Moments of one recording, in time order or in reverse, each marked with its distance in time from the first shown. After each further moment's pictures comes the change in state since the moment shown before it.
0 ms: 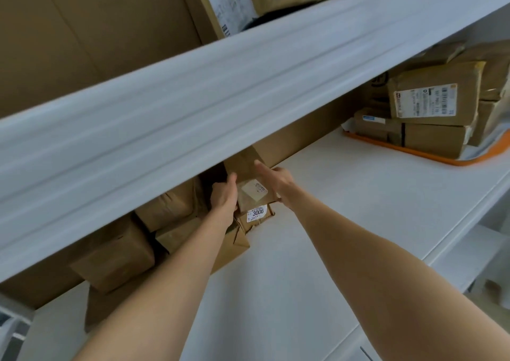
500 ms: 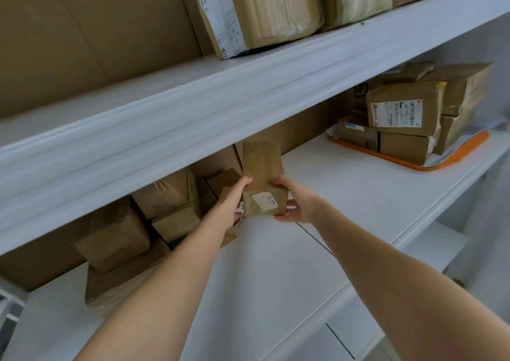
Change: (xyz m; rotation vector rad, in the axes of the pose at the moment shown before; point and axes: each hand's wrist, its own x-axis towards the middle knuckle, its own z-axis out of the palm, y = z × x) left_hand -0.057 0.000 0.004 -0.054 -0.307 -0.160; right_hand -0.063 0.032 -0.061 0.344 -0.142 0.273
